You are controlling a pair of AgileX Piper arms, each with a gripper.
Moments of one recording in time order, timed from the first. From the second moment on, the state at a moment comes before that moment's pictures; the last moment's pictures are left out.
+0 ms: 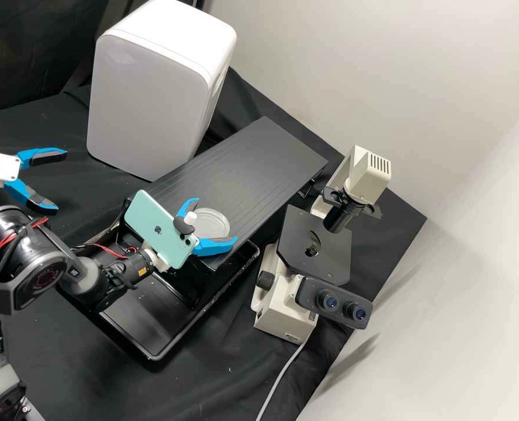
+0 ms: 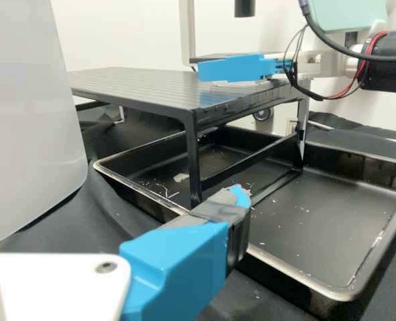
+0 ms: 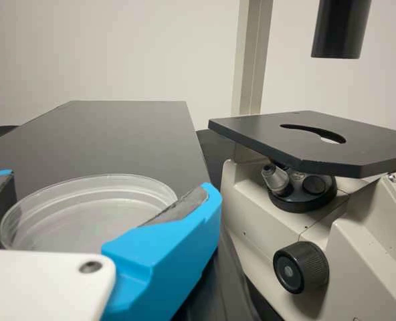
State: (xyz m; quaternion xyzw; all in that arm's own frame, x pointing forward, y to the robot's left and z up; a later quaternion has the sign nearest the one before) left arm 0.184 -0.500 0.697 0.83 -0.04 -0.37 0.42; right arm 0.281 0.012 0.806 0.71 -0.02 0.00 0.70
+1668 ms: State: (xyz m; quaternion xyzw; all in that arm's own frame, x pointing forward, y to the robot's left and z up) left arm 0.185 -0.502 0.697 0.83 -0.05 -0.37 0.42; right arm 0.271 0.062 0.781 0.69 0.06 0.05 0.72
